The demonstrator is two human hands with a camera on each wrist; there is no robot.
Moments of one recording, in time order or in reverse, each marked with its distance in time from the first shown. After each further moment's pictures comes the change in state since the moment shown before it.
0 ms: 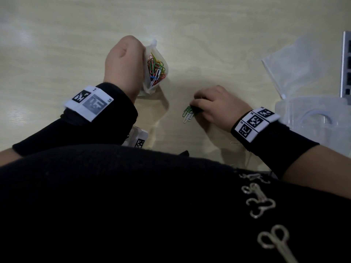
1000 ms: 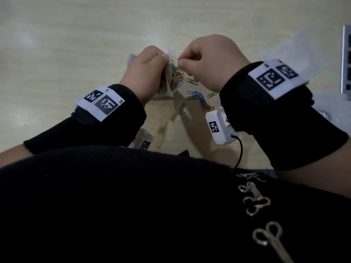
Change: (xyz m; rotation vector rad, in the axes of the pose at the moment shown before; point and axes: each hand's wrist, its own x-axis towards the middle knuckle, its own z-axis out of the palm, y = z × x) left_hand -0.021 0.004 0.028 -0.081 -0.266 -0.047; right_hand 0.043 -0.043 -0.110 0.444 0.091 0.527
